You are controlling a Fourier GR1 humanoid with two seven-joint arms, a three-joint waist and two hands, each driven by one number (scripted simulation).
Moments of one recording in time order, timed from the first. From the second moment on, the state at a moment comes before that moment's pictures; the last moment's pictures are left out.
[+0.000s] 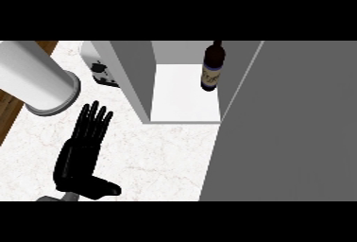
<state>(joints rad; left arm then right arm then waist) -0.01 0.32 -0.30 -1.51 0.66 -0.06 -0.45 0.42 -0.75 0.64 -2.51 -0.03 -0.15 -0.04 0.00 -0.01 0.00</state>
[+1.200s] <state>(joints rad) 0.07 0.54 -0.04 -1.50 0.82 -0.30 -0.40 0.26 -0.72 0.71 -2.51 -0.03 -0.08 0.10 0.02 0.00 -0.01</state>
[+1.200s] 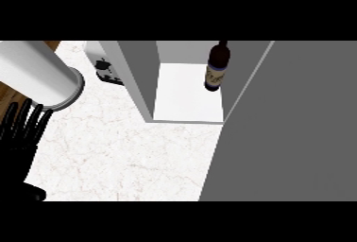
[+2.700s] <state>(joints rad) 0.01 0.59 0.05 -1.39 0.85 -0.40 -0.36 -0.88 -0.02 0.57 -1.78 -0.22 -0.32 0.56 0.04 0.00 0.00</state>
